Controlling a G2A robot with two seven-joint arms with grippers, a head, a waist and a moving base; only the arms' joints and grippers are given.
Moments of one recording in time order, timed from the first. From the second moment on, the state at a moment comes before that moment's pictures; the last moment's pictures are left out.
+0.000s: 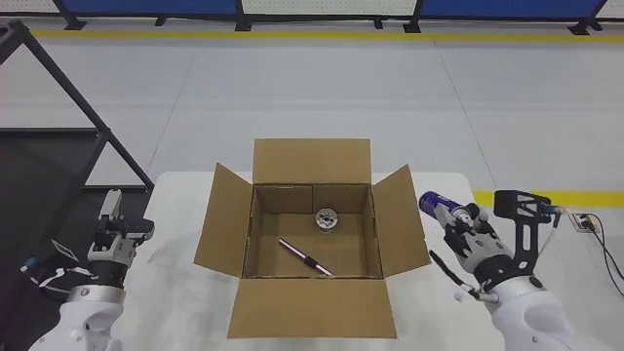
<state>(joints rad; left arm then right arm) 1.39 -1.24 -1.79 -1.98 -0.27 0.17 -0.05 -1.28 -1.34 1.55 -2.35 -1.12 0.40 0.86</state>
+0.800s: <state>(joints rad) 1.39 -1.24 -1.79 -1.98 -0.27 0.17 -0.05 -1.31 -1.34 1.60 -2.23 -1.22 0.55 0.99</state>
